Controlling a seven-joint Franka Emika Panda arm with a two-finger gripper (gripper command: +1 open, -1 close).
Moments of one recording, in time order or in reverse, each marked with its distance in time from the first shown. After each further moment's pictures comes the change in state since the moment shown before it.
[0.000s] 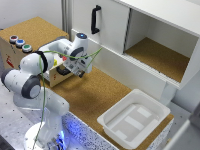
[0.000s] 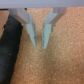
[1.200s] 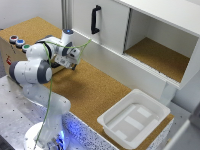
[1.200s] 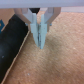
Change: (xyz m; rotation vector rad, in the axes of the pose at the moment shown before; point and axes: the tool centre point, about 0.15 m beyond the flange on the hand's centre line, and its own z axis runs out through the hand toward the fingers) arm 0.044 -0.161 0.047 0.006 0.029 -0.257
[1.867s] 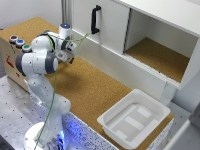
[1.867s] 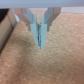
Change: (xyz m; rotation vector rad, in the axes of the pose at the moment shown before) arm 0.005 0.017 -0.008 -0.093 -0.065 0.099
